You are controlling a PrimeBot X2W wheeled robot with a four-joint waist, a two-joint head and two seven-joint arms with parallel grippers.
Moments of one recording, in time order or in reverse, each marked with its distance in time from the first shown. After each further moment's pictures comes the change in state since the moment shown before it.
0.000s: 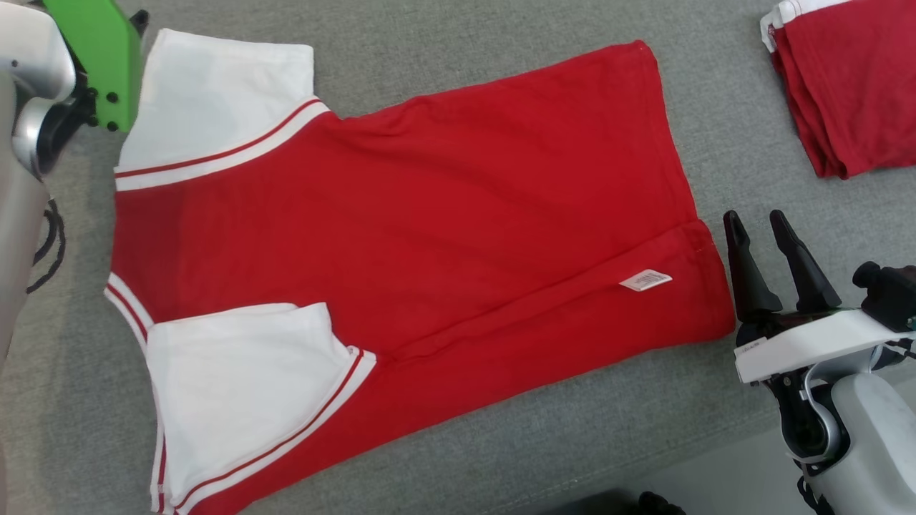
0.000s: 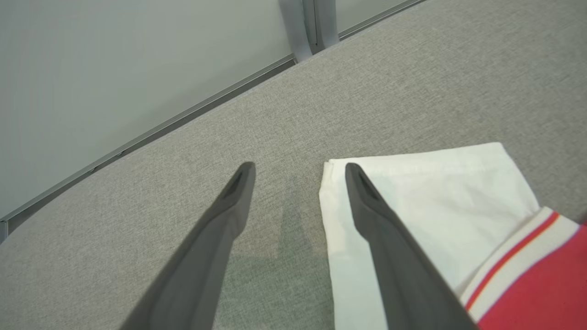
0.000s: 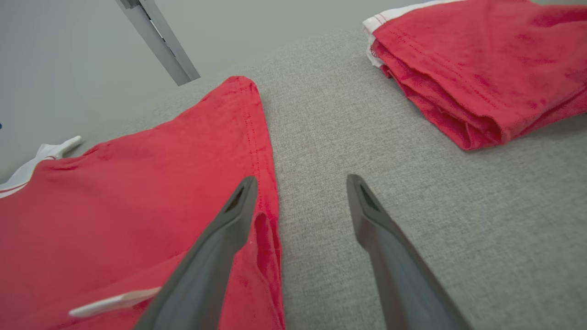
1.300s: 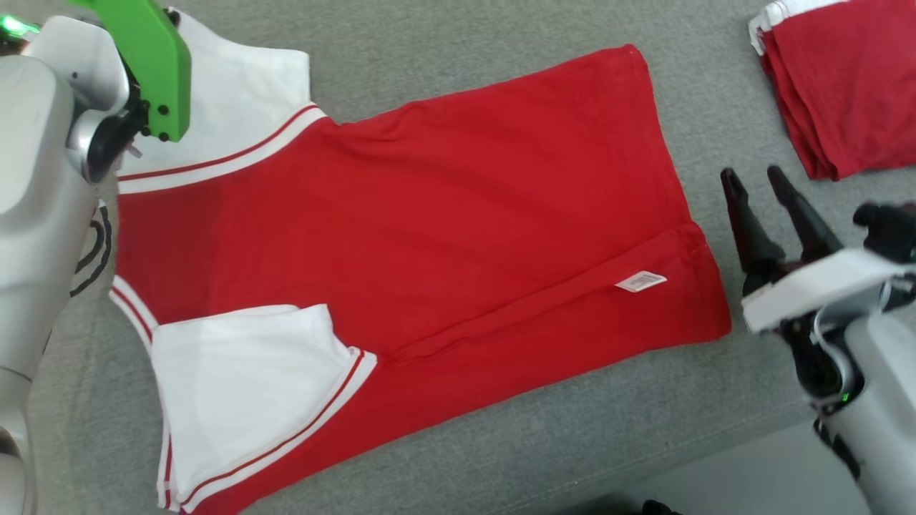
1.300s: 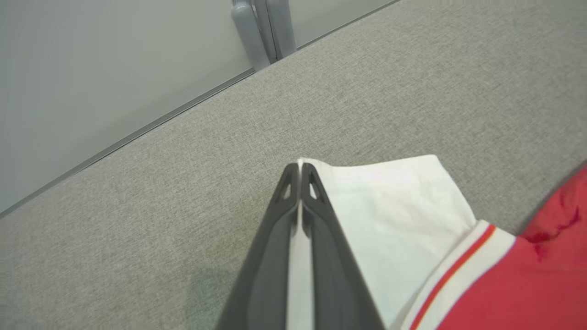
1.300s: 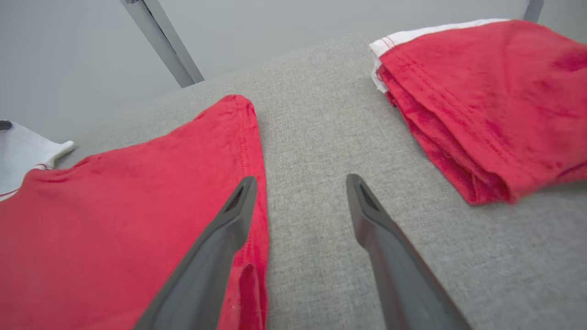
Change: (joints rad) left arm -0.051 -0.040 -0.171 0.120 -0.159 -0.019 -0.144; right arm -0.145 -0.068 0.071 0.085 0.057 0.000 0.058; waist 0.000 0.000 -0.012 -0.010
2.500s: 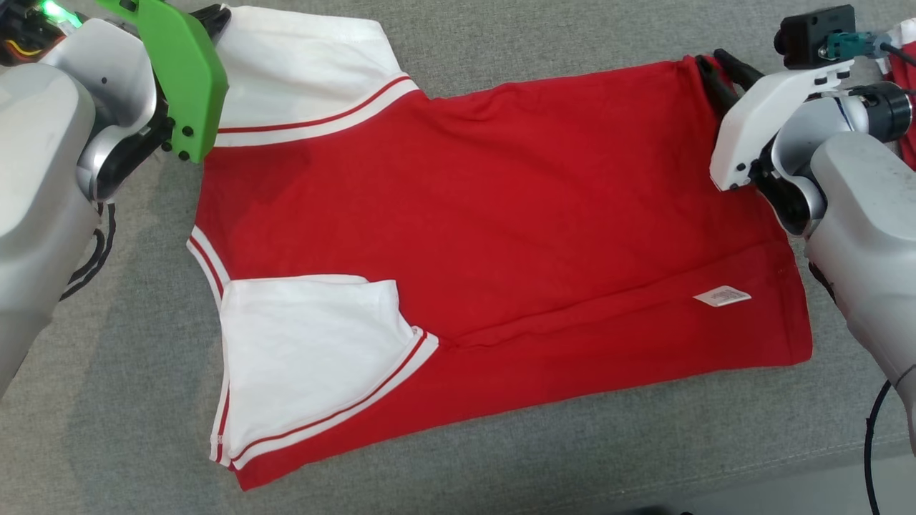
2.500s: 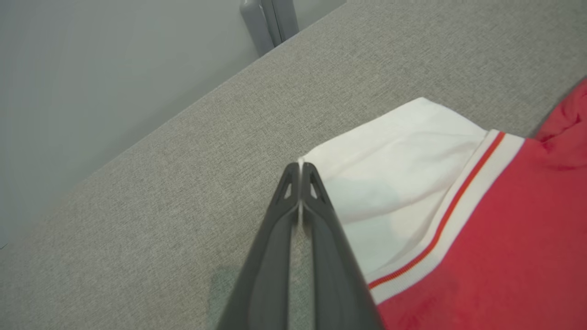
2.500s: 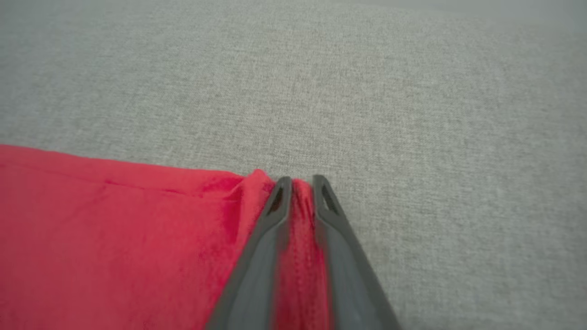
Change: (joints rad) left arm 0.003 0.109 -0.175 -0.262 -0.095 -0.002 -0.014; right arm -0.642 0.011 0.382 0.593 -0.039 0.000 0.217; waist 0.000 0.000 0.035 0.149
